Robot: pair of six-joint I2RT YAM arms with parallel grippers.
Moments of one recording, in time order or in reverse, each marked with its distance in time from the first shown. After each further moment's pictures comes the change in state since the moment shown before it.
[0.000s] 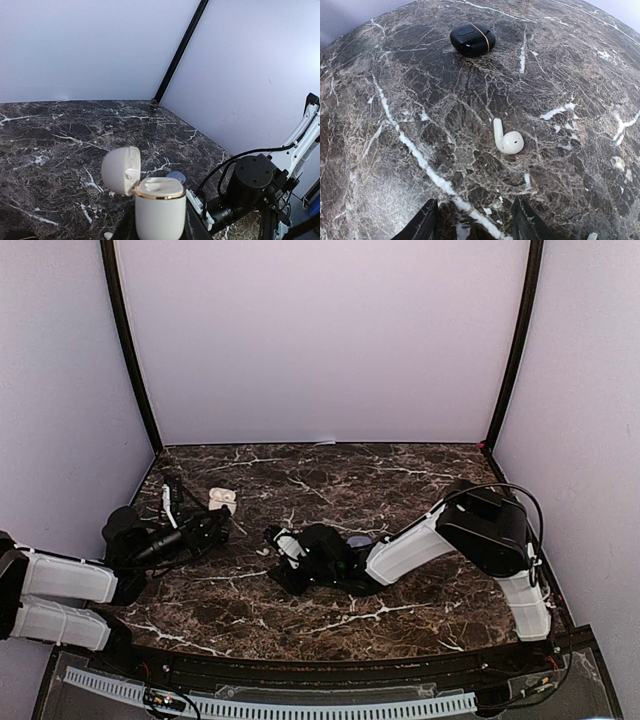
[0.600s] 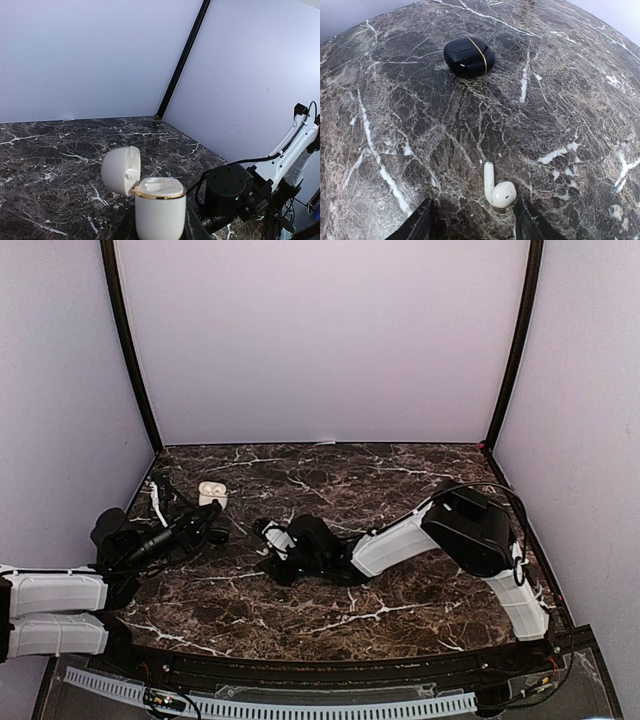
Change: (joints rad) left arm 0.004 -0.169 -0.015 -0.082 -0.045 0.016; right arm -0.026 0.098 0.167 -0.055 -0.022 -0.080
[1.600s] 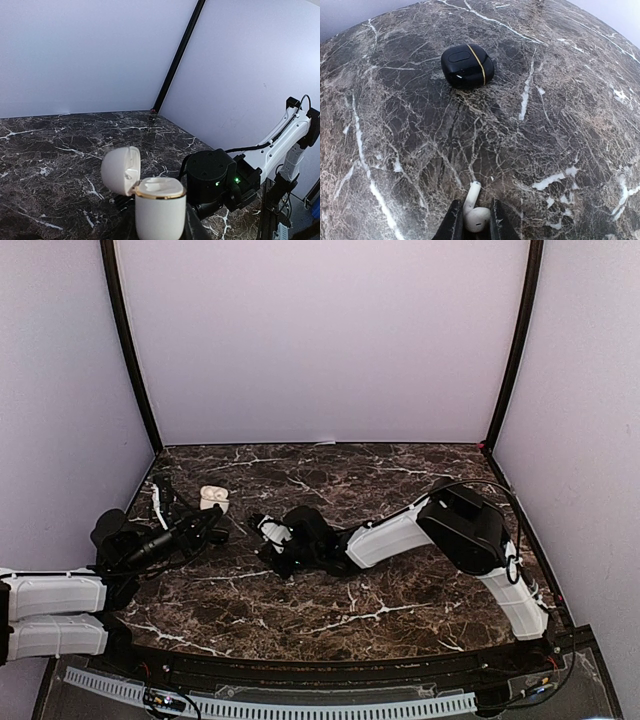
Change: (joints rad) left arm 0.000 -0.022 -0.006 -0.037 0.029 0.002; right arm -0.032 0.050 0.108 -0.071 -0.067 -0.048
